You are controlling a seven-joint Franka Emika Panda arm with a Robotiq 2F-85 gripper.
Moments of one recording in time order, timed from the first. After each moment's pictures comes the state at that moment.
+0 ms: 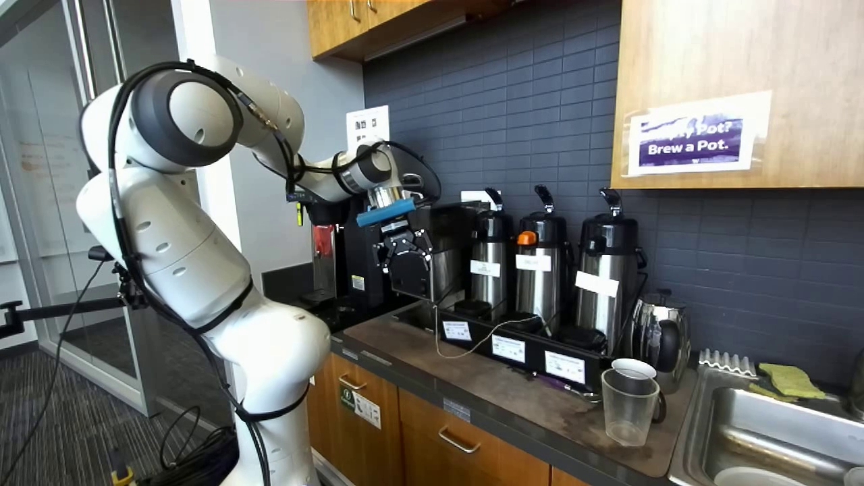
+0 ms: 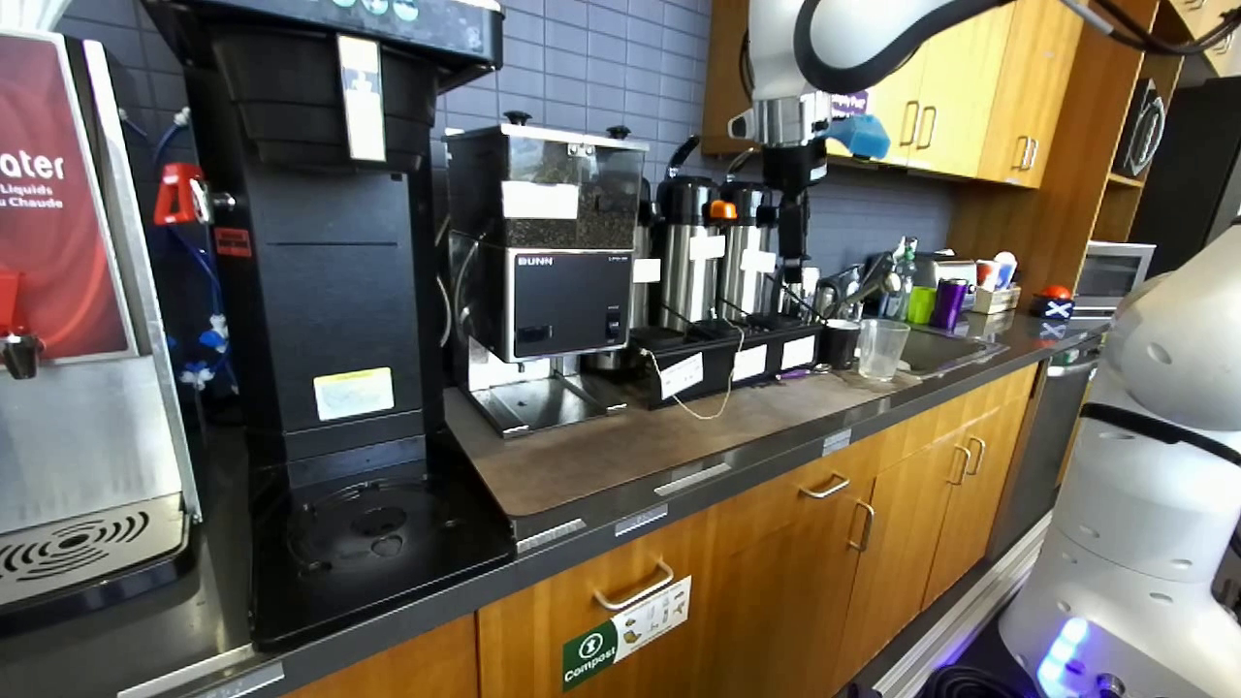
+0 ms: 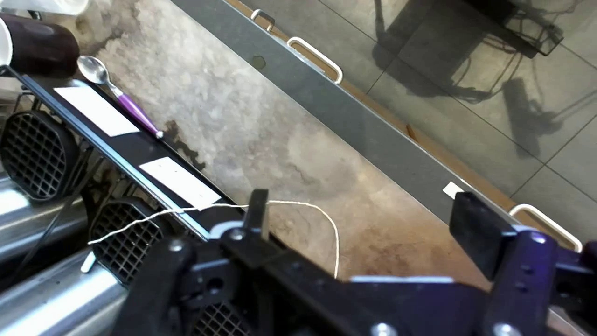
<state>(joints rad) 0.16 -0.57 0.09 -2.45 -0.29 1.85 -0.27</state>
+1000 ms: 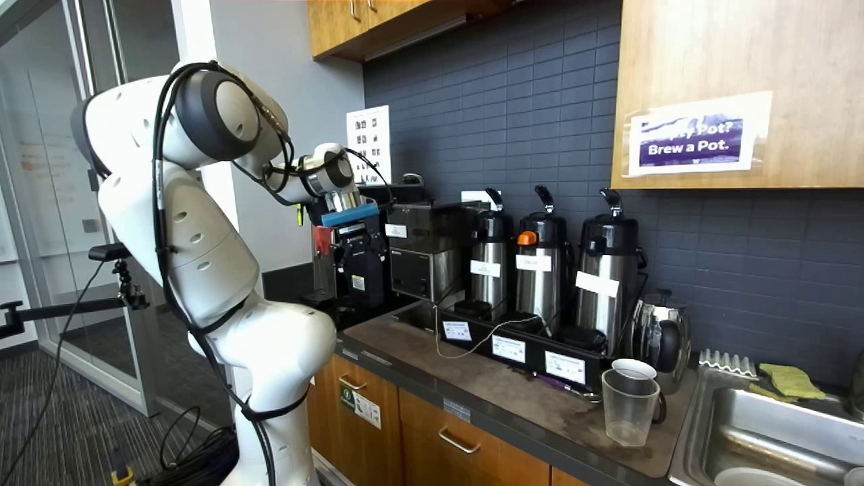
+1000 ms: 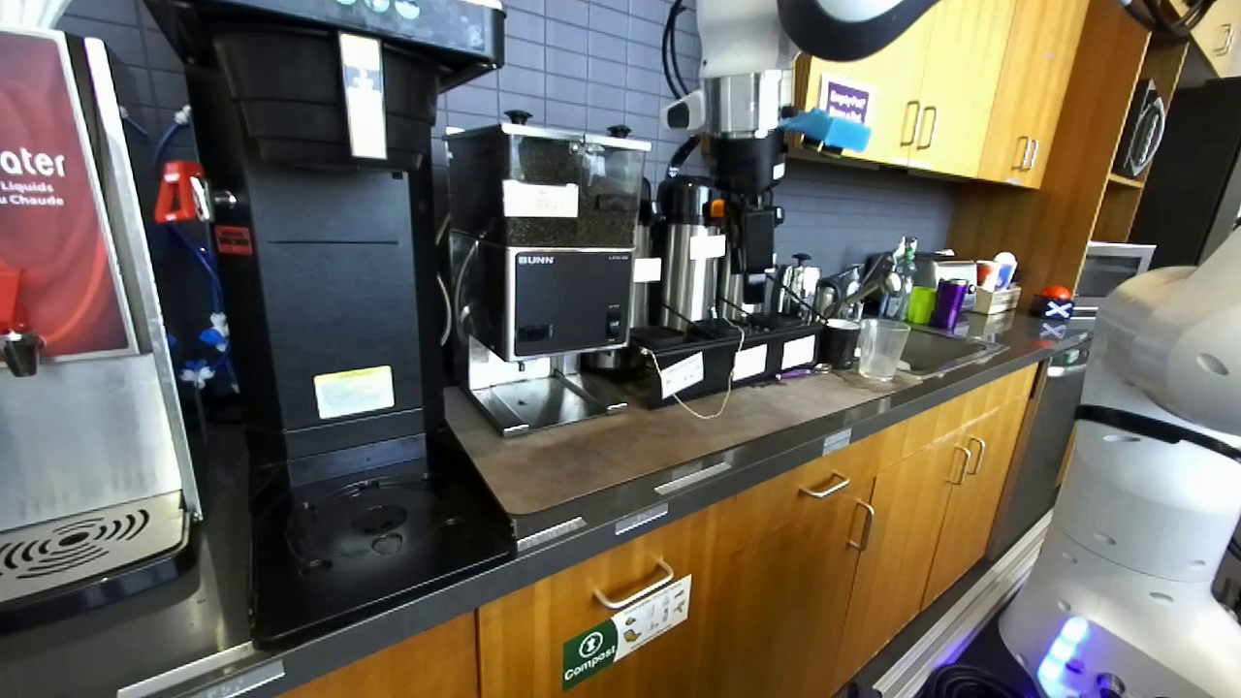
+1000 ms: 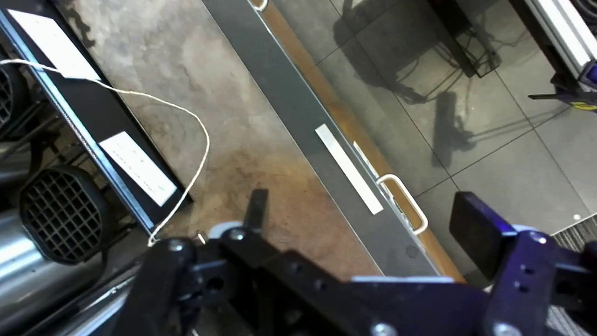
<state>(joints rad) 0.36 -0.52 0.20 -2.42 -0.16 1.85 -0.33</state>
